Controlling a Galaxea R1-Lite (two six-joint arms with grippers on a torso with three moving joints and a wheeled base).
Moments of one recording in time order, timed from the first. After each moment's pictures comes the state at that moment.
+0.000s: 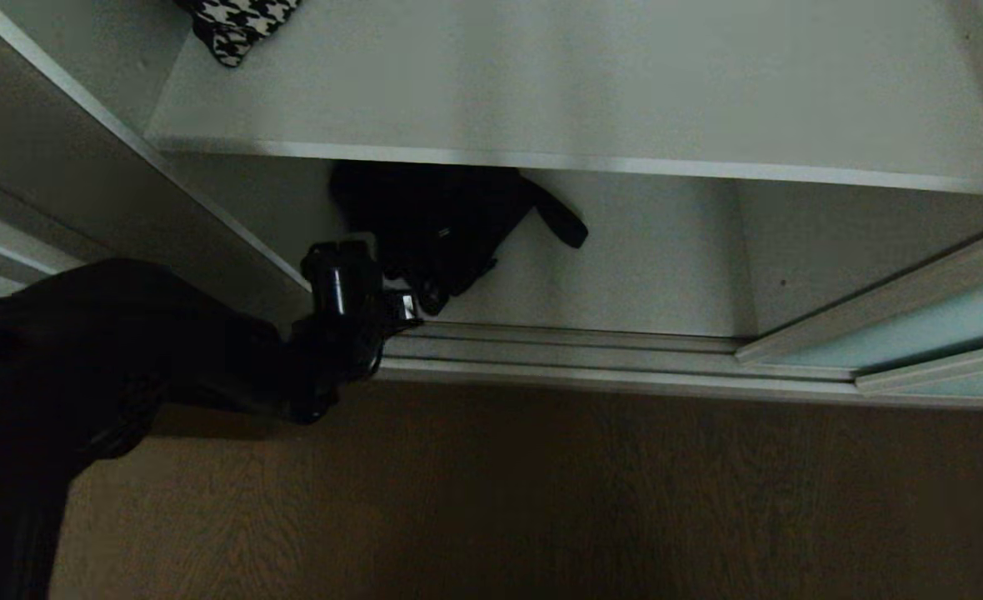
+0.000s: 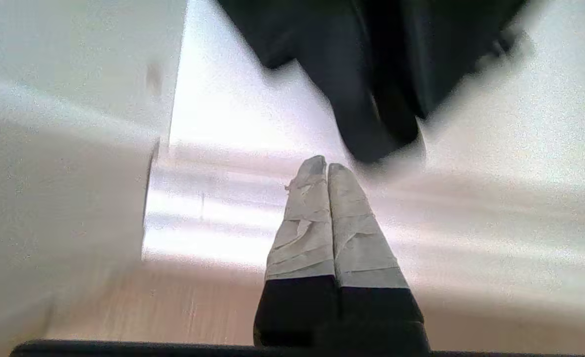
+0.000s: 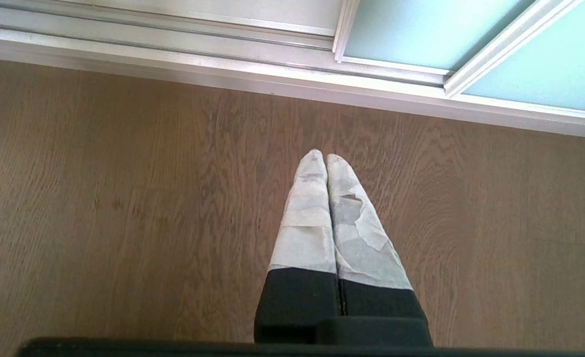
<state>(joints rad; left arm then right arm) -0.33 2.17 -1.22 -0.86 0.33 -0.08 0.00 0.00 0.00 0.00 0.01 -0.01</state>
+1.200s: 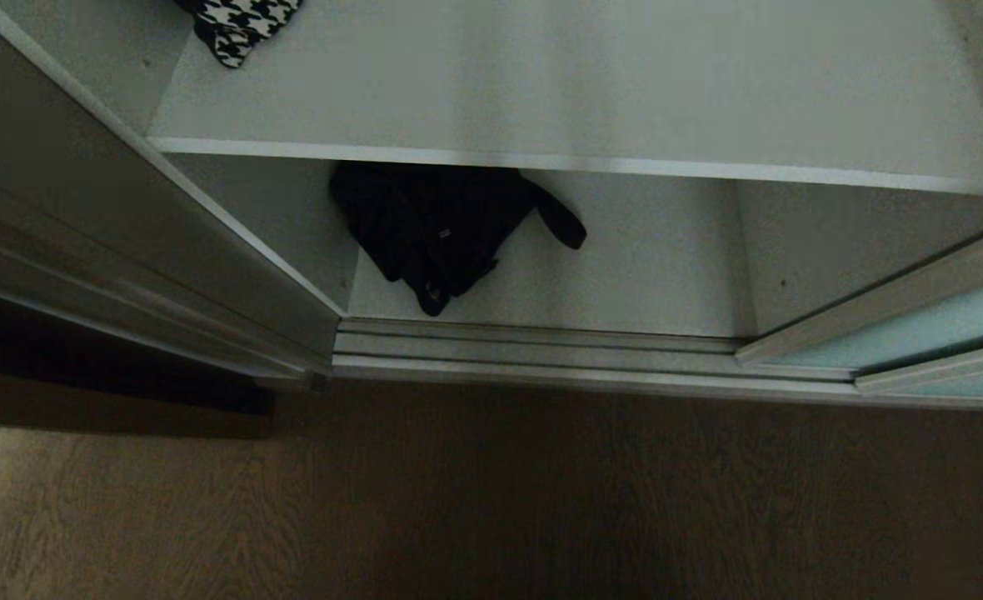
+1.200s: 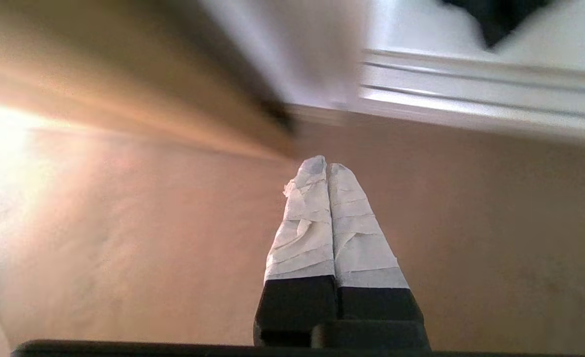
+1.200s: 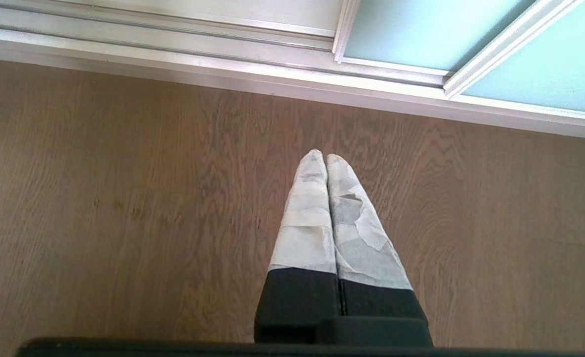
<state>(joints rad) -0.25 0.61 -0.46 -0.05 0.43 -0.01 0.00 0.00 0.00 0.00 0.01 -0.01</state>
